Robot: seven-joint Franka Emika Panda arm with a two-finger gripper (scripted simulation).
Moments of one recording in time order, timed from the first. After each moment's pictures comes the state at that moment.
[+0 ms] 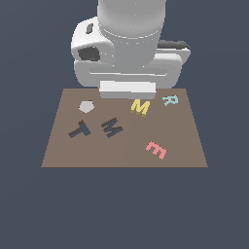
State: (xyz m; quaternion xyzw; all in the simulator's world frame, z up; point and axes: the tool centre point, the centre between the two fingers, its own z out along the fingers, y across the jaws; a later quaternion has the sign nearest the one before) arm -0.009 0.005 0.157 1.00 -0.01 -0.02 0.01
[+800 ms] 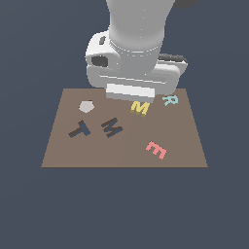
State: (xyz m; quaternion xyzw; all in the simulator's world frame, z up) arm -0.026 0.017 0.127 1.00 -0.06 -0.02 0.01
